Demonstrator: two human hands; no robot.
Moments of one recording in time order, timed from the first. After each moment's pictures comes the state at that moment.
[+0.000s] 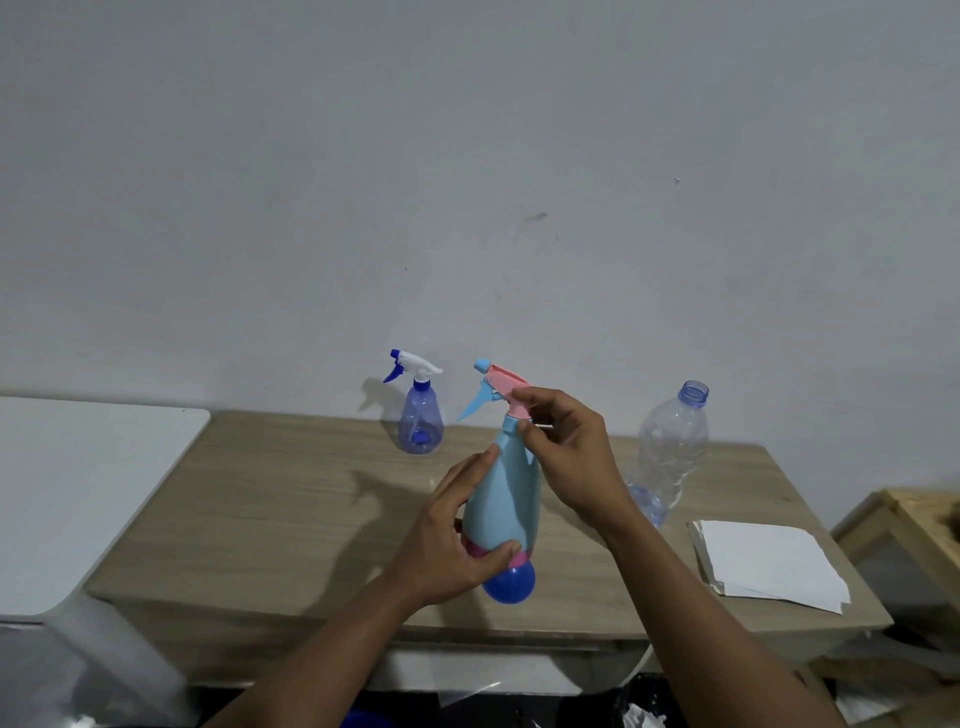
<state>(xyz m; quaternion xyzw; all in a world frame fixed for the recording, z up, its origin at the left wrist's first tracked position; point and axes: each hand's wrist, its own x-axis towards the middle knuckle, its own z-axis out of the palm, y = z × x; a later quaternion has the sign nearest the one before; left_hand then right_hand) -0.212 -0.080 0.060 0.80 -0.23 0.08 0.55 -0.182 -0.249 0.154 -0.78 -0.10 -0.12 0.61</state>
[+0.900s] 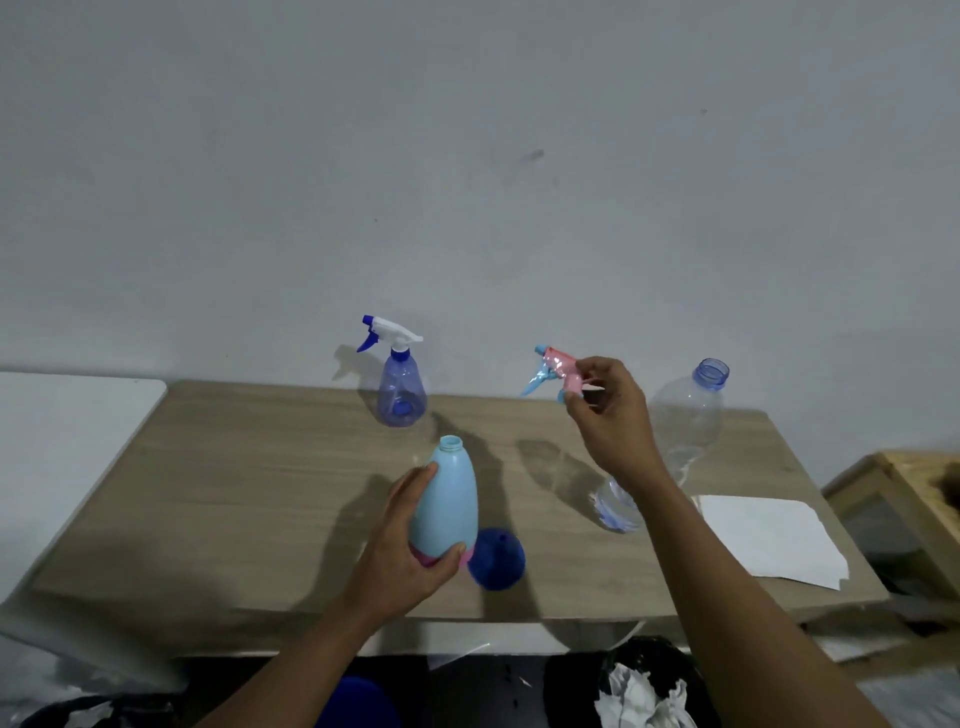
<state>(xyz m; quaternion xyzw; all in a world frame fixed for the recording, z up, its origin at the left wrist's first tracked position) -0.185 -0.060 -0.025 0.82 -0.15 0.11 0.54 -0.109 -0.316 0.105 -0.81 0.00 -0.16 0.57</state>
